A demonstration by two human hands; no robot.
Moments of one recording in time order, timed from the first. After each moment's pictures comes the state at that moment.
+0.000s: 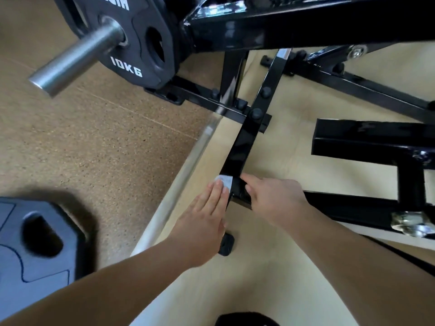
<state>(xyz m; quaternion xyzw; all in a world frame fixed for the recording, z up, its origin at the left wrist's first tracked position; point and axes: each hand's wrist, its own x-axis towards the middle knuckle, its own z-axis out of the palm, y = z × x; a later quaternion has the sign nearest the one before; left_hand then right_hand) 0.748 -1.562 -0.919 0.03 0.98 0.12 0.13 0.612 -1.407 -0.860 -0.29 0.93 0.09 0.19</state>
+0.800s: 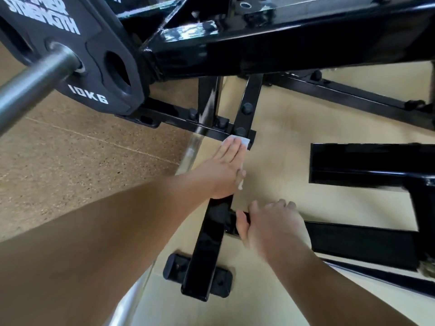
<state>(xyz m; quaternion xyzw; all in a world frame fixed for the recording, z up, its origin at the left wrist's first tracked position) 0.532 -1.586 -0.917 0.12 0.97 0.14 0.18 0.606 -1.416 -0.879 -0.23 0.94 0.19 0.18</state>
